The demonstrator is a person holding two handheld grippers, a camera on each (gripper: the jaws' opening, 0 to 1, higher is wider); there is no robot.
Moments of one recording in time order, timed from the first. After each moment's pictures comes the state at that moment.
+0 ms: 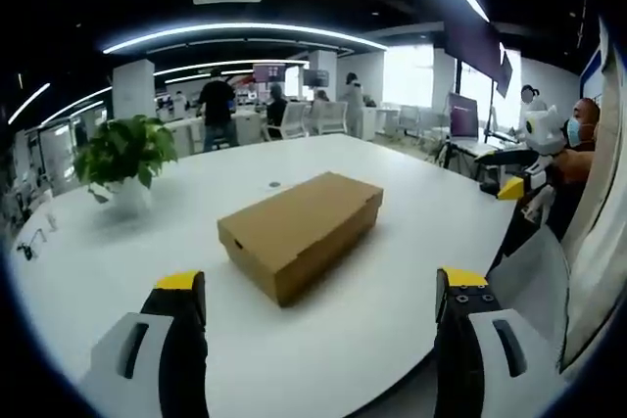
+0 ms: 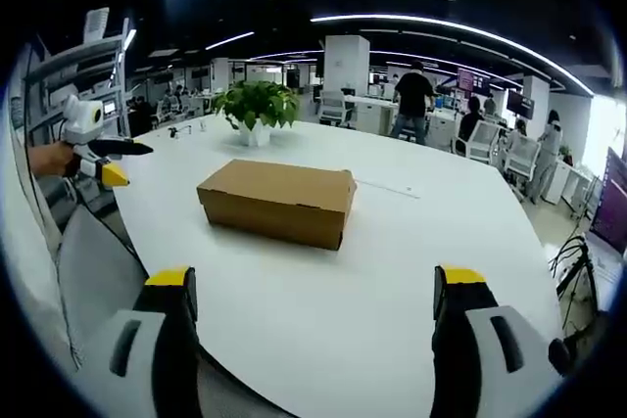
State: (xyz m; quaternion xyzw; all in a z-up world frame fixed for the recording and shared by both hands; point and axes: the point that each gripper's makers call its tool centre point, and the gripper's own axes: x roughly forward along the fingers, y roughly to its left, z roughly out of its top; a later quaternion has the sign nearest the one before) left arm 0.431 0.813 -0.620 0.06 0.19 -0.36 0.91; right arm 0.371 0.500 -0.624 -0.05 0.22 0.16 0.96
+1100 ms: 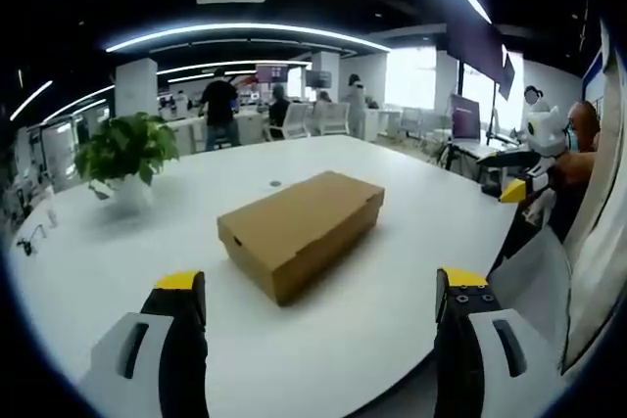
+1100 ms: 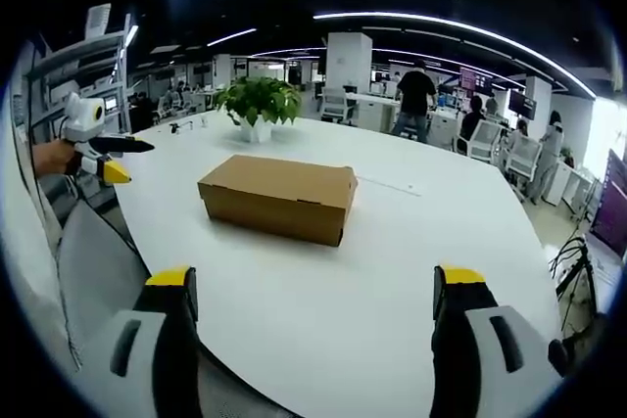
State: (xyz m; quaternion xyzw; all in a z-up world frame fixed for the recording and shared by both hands) left arm 0.429 0.811 -0.623 0.05 0.19 -0.36 0.91; right arm 0.369 0.500 -0.627 -0.06 0.22 0.16 0.96
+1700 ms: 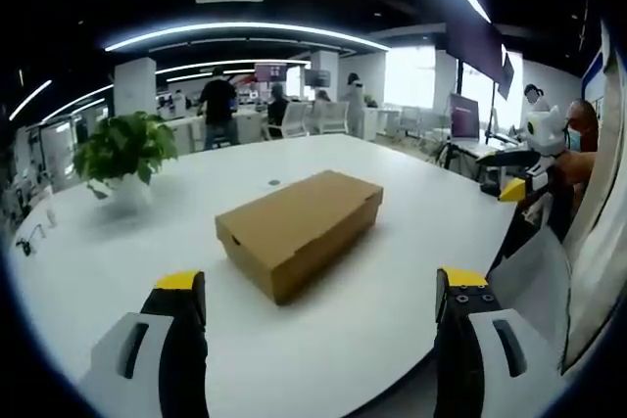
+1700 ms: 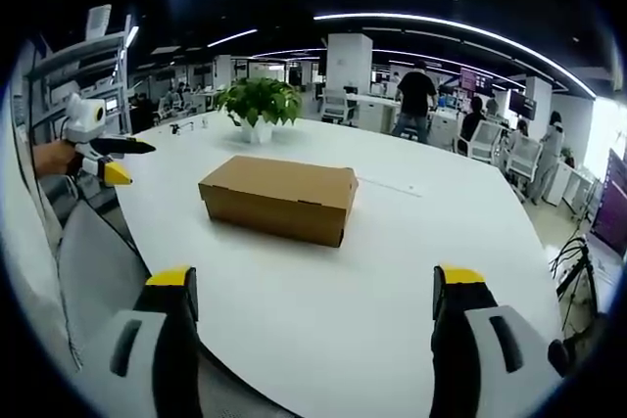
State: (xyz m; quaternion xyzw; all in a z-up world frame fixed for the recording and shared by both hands) left arm 0.428 0.810 -0.624 0.05 0.20 -0.36 0.91; right arm 0.369 0.501 -0.627 -0.06 0.22 0.17 0.96
